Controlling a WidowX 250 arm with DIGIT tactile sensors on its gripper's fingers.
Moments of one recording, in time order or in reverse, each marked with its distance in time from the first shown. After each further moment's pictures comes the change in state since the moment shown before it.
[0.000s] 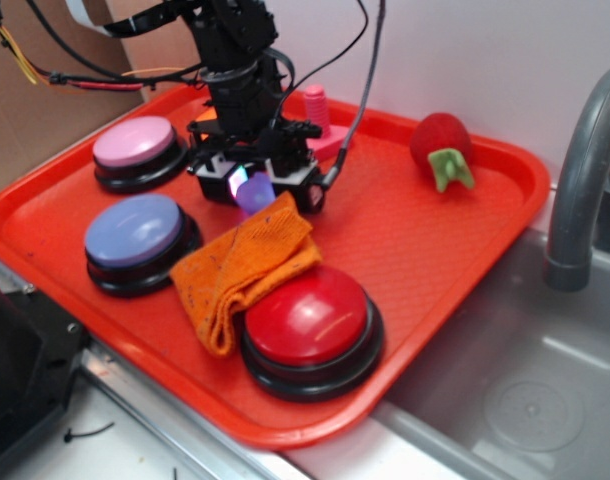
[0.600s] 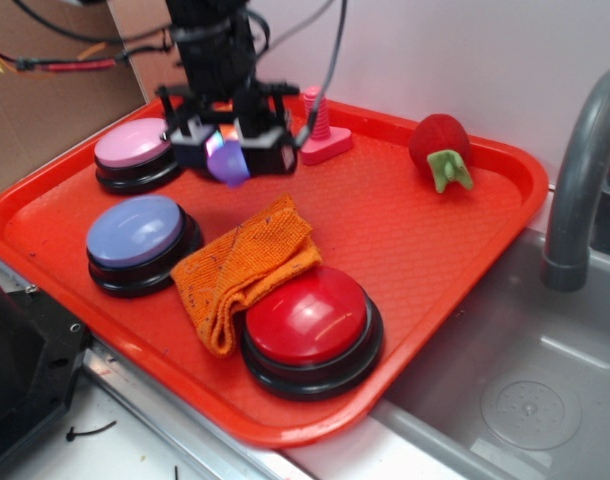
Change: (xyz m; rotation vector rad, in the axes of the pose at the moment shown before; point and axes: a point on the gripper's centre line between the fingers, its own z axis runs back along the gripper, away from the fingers) arm -0.003 0.003 0.064 0.044 -0.043 0.066
